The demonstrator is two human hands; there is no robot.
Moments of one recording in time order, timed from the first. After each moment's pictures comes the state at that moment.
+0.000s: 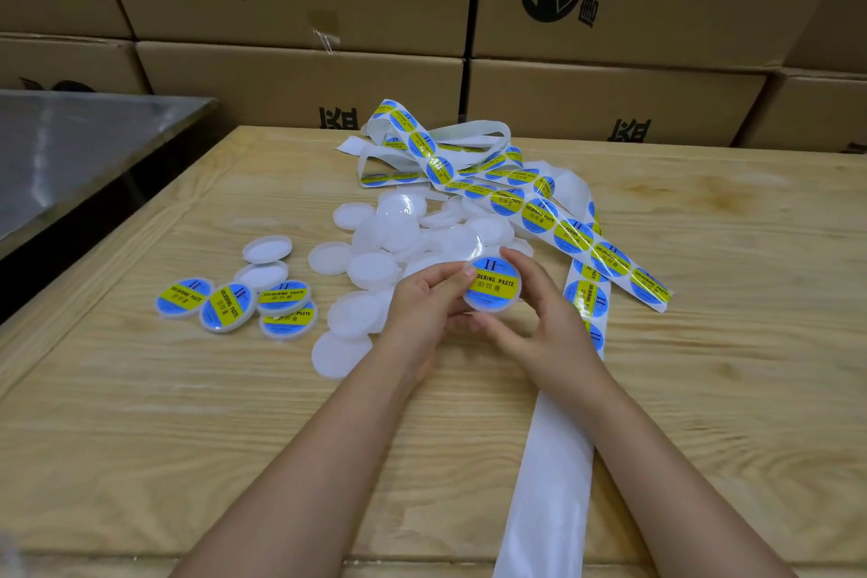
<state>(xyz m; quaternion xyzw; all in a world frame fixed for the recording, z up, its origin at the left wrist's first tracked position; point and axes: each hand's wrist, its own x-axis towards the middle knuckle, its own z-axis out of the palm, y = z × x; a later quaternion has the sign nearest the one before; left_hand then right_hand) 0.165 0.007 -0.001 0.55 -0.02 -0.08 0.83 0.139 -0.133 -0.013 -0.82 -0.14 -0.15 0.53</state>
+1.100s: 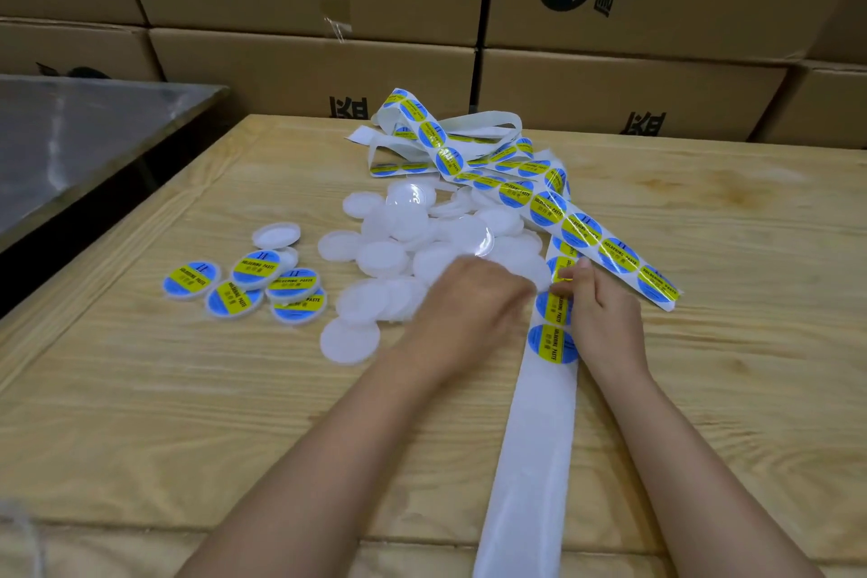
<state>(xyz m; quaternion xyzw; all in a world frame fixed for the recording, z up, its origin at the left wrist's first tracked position) 0.166 -0.003 -0.006 0.86 -0.37 0.25 0.25 0.161 -0.165 -0.028 -0.83 0.10 -0.23 0.50</state>
